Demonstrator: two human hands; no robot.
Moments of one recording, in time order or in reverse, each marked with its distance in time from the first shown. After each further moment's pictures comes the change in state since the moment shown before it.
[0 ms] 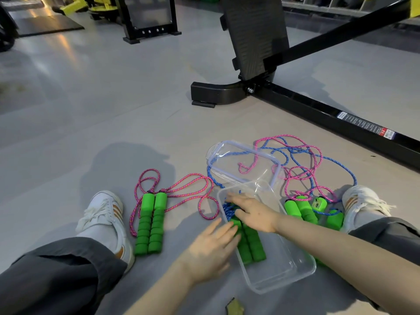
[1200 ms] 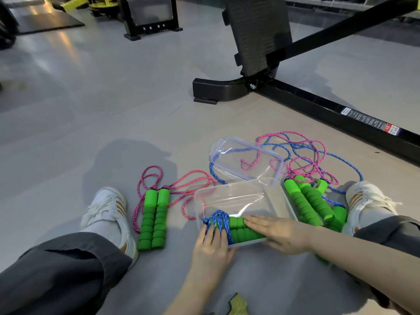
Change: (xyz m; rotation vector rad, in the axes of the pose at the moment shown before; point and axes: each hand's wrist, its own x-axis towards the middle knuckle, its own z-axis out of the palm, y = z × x) left_hand -0.008 0.034 0.026 -0.025 0.170 -0.471; right_hand -0.048 0.051 0.016 -0.419 -0.285 -0.254
